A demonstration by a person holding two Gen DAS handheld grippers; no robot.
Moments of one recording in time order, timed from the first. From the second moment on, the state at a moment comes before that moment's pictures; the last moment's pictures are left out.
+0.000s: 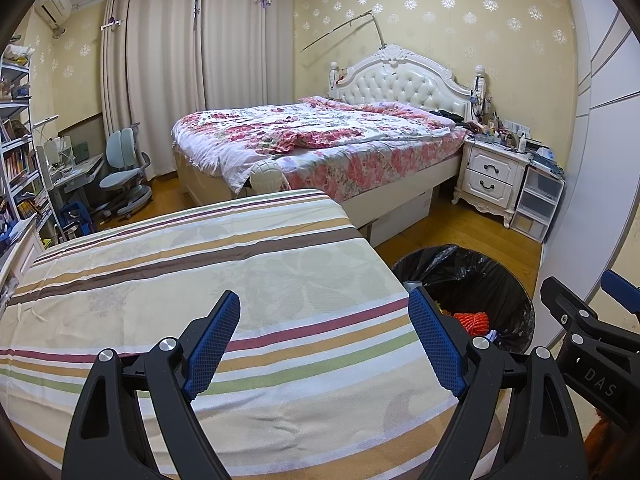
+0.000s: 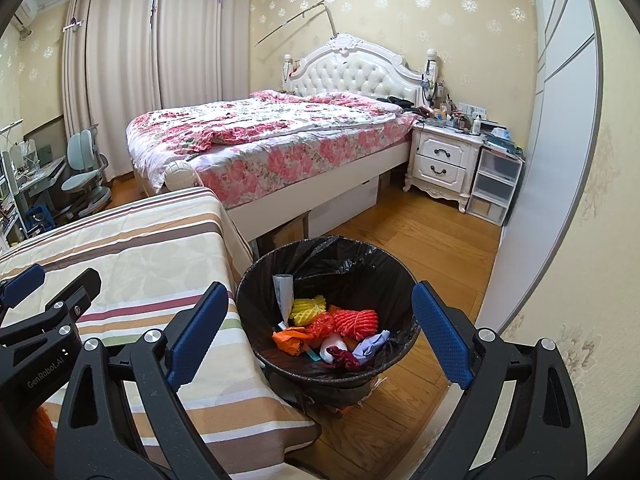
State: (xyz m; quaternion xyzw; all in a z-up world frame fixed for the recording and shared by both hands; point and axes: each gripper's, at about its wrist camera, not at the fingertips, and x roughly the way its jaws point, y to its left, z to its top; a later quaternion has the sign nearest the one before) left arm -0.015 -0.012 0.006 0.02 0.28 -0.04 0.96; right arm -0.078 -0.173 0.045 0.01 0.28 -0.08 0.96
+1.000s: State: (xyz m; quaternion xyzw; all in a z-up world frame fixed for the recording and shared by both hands) left arm -0.016 -0.004 0.006 0.03 0.27 -0.03 0.96; right arm -0.078 -0.160 0.045 0.01 0.28 -0.08 0.96
